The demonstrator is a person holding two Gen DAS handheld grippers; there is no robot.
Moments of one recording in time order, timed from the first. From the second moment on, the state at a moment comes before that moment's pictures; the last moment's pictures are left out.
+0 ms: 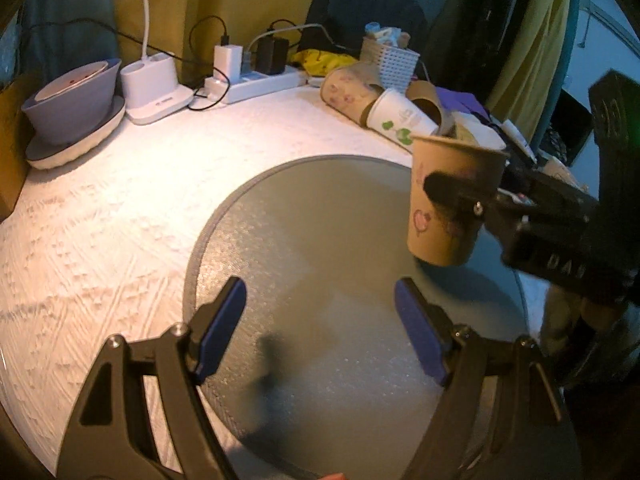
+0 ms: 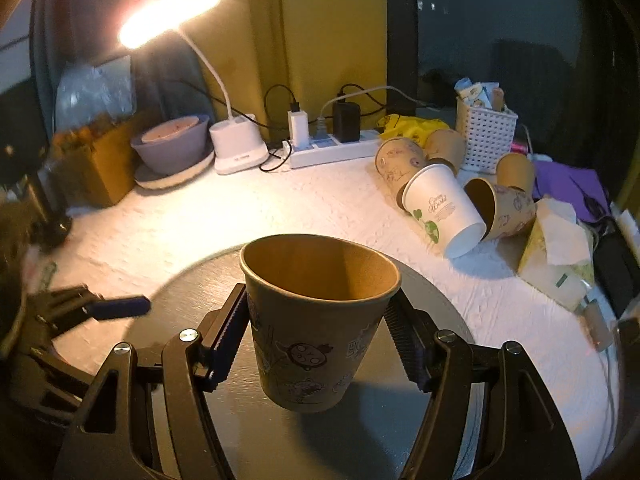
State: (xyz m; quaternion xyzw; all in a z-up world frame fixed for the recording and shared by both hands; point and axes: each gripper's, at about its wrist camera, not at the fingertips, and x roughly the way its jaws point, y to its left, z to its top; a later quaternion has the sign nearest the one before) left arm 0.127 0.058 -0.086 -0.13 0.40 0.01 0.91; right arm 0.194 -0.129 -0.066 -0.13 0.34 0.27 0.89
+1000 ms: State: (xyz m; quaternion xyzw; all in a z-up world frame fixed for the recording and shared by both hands) left arm 0.110 0.045 -0.085 -0.13 0.40 0.00 0.91; right arm 0.157 -0.138 -0.079 -0.17 0.33 0.23 0.90
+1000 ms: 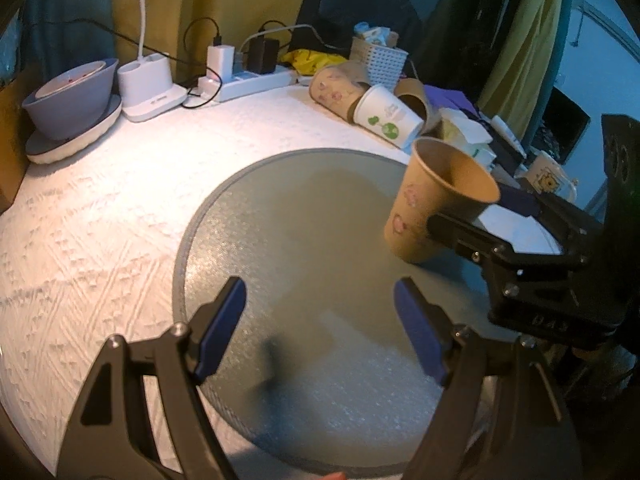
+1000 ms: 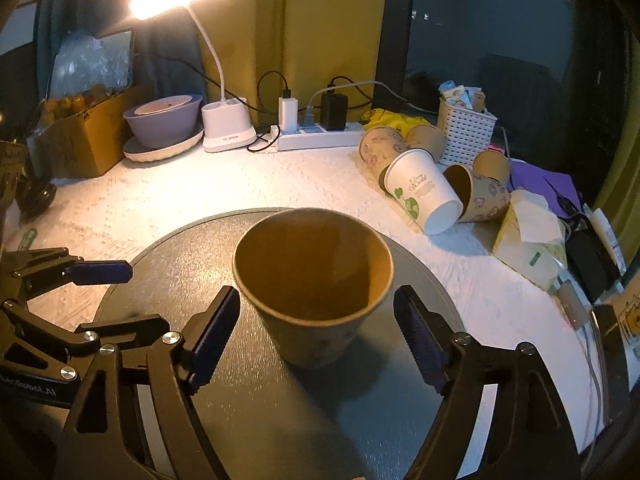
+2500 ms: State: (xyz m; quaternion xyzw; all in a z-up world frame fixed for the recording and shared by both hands) left arm 0.010 -0.010 0.009 -0.06 0.26 -0.02 0.96; right arm 0.034 -0.184 0.008 -0.14 0.24 0.22 0.94
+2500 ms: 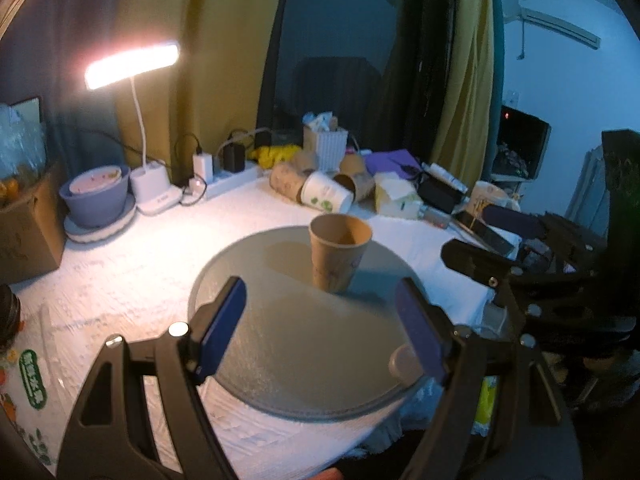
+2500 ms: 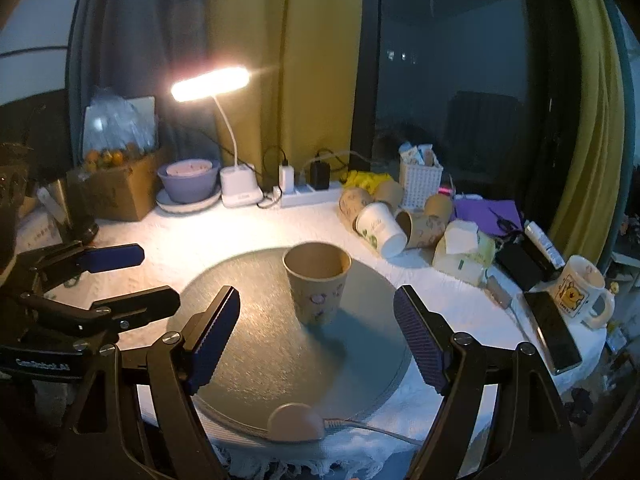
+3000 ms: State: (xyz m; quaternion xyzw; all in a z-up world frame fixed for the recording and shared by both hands) left arm -0.020 -0.018 0.055 -0.03 0.20 -0.02 0.98; right arm 0.004 -0.189 0.052 -0.14 0.19 0.22 0.95
